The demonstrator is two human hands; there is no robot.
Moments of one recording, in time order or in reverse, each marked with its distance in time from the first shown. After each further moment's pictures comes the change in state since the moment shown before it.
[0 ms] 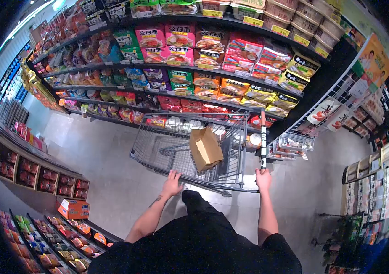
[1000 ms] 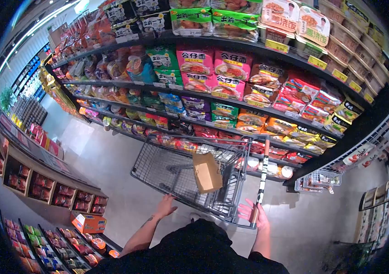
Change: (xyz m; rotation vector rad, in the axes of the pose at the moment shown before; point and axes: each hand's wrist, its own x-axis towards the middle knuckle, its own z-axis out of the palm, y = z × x) left_hand 0.034 -0.219 -0.122 0.008 -0.061 -0.138; right_hand -0.054 -0.111 0.178 1.220 -1.033 0.448
